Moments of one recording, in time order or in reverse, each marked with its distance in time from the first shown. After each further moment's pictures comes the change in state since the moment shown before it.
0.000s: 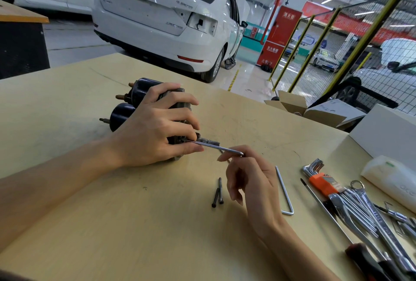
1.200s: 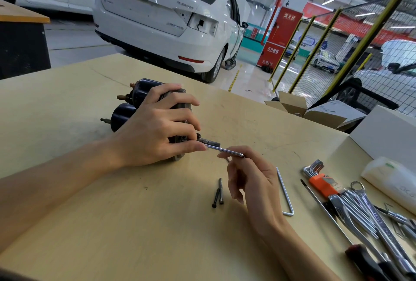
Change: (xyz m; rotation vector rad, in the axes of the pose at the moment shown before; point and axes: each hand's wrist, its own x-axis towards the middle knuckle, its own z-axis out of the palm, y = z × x) left_hand 0.001 0.000 0.001 -0.014 0.006 0.002; right_hand 0.002 0.001 0.000 0.004 0.035 0.010
